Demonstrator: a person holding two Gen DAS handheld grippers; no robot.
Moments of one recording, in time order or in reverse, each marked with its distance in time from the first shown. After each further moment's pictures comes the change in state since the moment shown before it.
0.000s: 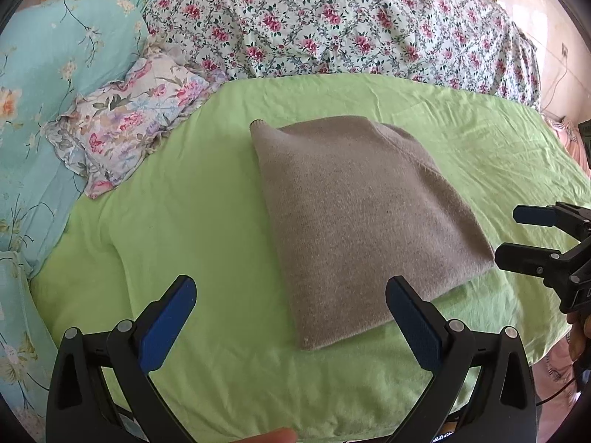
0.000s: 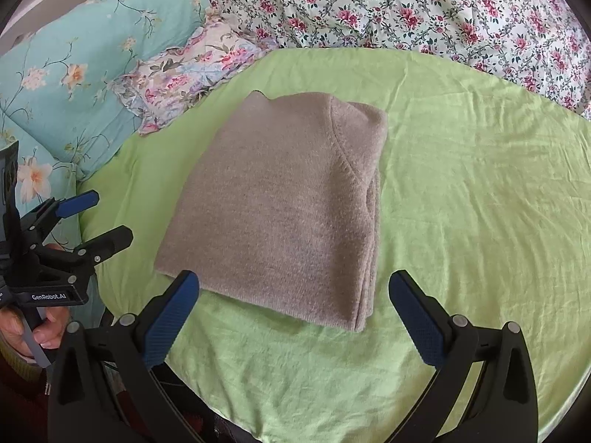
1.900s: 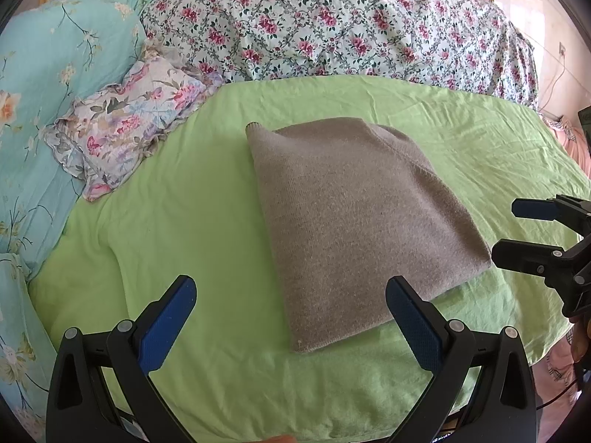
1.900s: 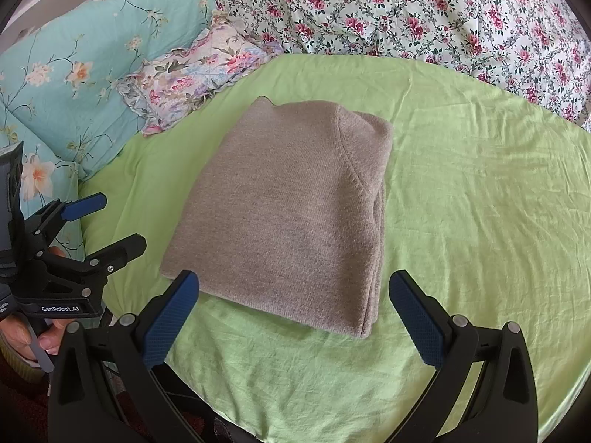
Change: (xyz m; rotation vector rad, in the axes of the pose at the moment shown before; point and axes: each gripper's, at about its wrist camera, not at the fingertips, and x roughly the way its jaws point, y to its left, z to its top) left arm 0.001 -0.002 0.002 0.011 -0.009 -0.008; right arm -0.004 0.013 0.006 -0.019 -0.016 -0.008
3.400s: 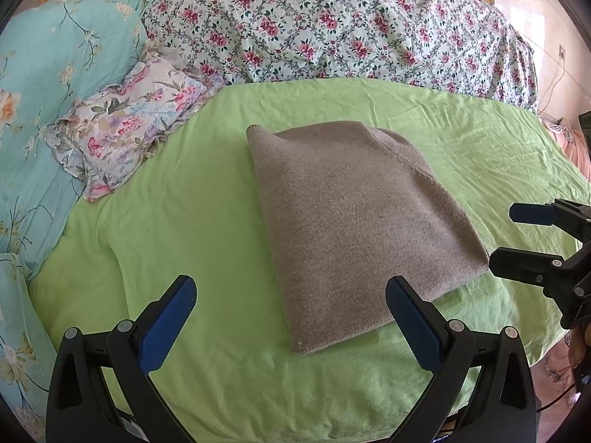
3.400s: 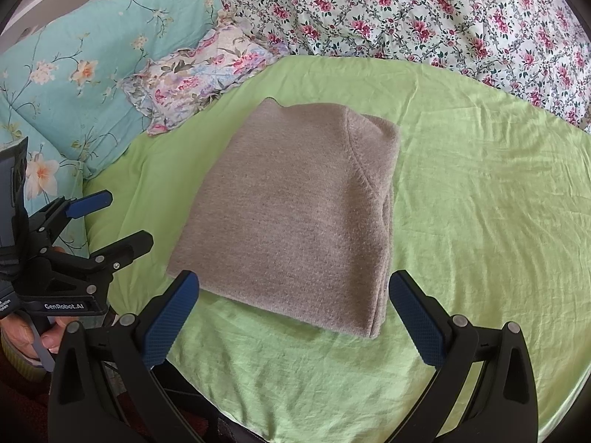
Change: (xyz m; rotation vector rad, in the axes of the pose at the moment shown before) left arm -0.003 -0.003 0.002 -0.009 -0.006 0.002; right arm -0.001 0.013 0.002 -0.006 -0.003 -0.001
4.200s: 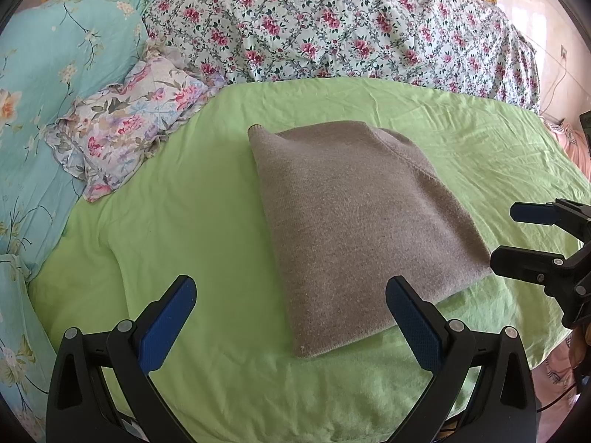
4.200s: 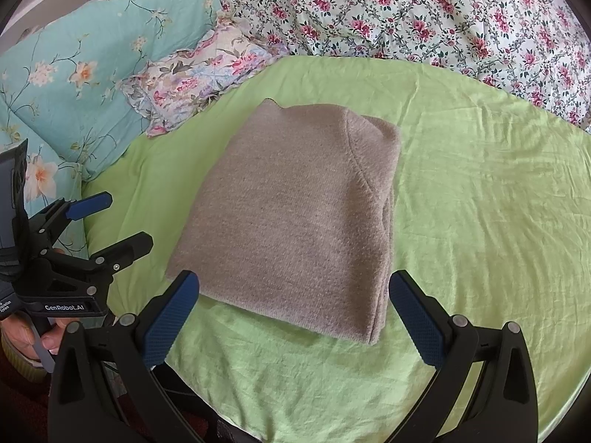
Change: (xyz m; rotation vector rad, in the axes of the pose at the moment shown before) left arm 0.003 0.003 0.002 -0.004 0.004 0.001; right arm 0.003 -0.002 0.003 0.000 0.002 0.002
